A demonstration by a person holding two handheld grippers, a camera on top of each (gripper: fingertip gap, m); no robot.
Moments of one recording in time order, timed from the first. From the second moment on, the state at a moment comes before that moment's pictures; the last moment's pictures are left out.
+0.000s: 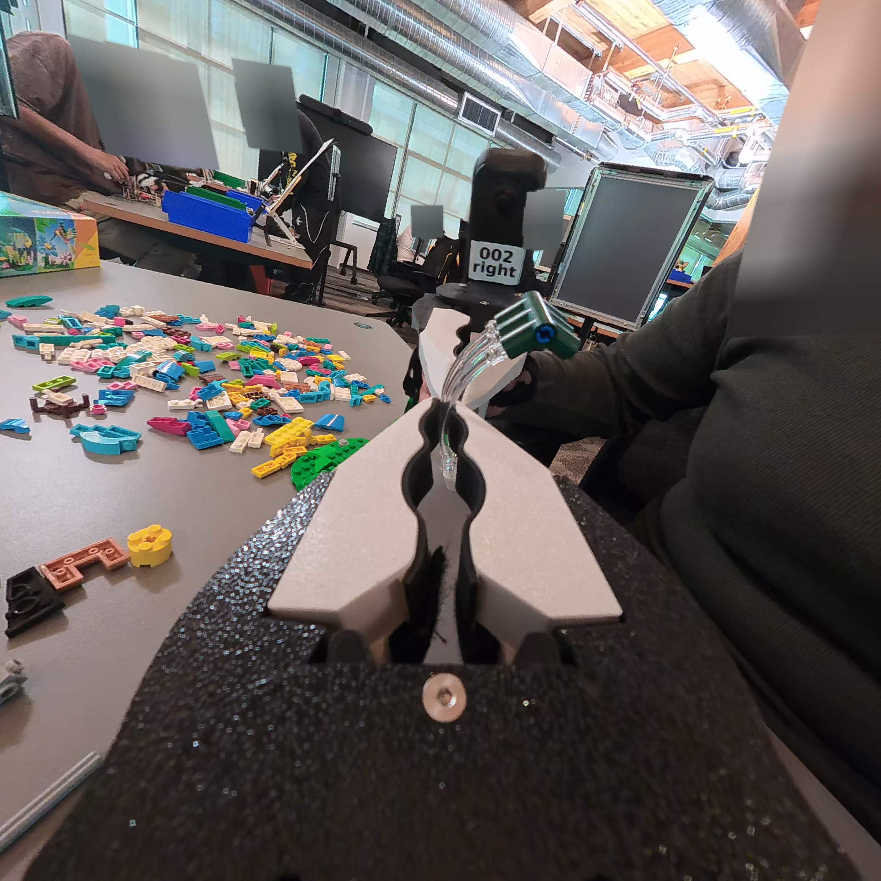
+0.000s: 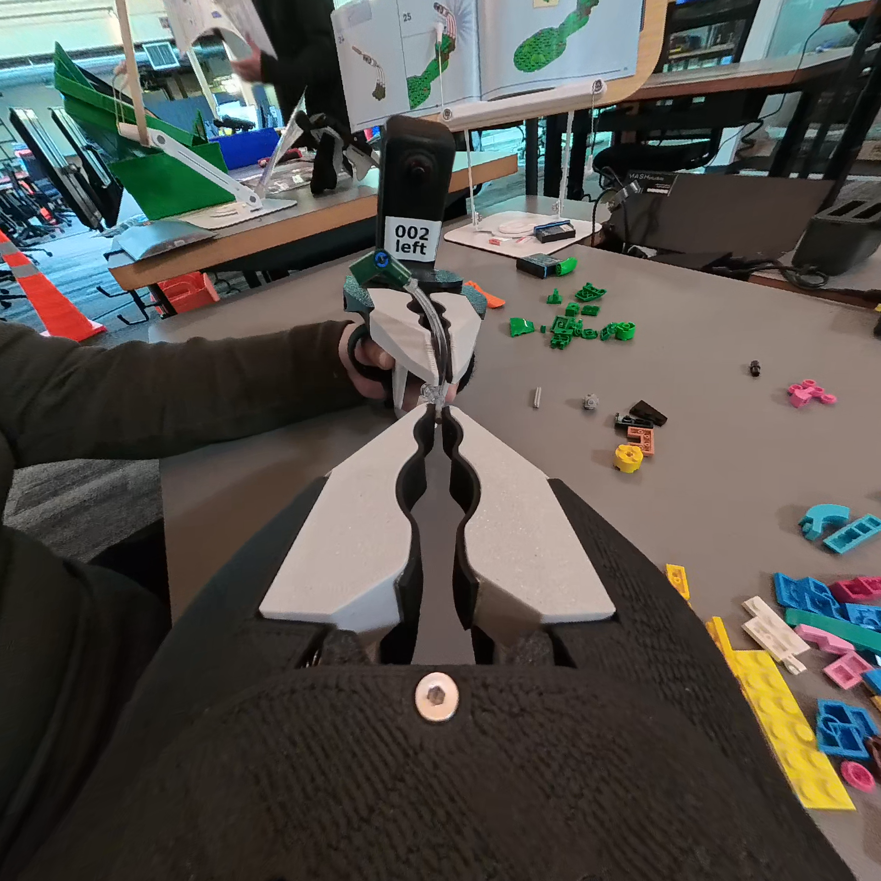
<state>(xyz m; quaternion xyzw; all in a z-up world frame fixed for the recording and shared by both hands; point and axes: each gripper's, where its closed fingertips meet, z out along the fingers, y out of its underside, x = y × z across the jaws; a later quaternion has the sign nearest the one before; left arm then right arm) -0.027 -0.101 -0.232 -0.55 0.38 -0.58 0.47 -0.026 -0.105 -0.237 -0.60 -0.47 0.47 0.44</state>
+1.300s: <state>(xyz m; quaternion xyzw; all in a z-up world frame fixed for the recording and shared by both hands) -0.027 -0.102 -0.234 -0.56 0.37 -0.59 0.45 -0.026 -0.105 -0.240 -0.61 -0.44 0.52 0.40</state>
